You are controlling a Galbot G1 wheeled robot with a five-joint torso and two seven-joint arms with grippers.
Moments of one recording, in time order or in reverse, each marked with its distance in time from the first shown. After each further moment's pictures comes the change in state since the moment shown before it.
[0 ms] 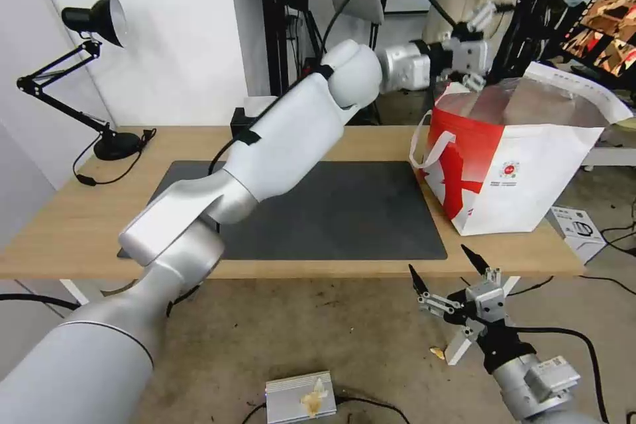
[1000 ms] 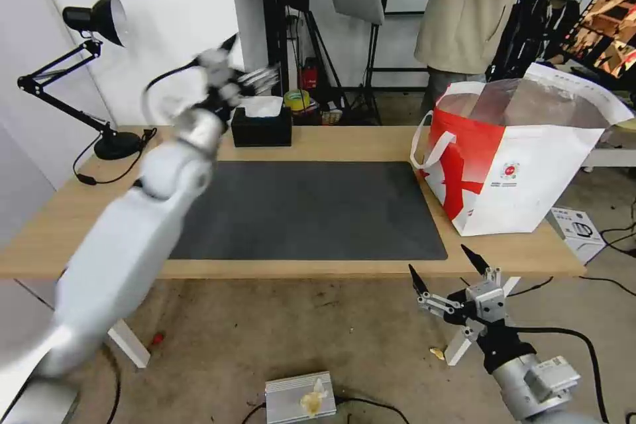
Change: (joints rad) left arm 0.838 0.528 -0.649 -0.679 -0.542 0.290 -0.291; right arm 0.000 0.000 0.000 0.000 0.000 0.000 0.000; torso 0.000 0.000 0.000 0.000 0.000
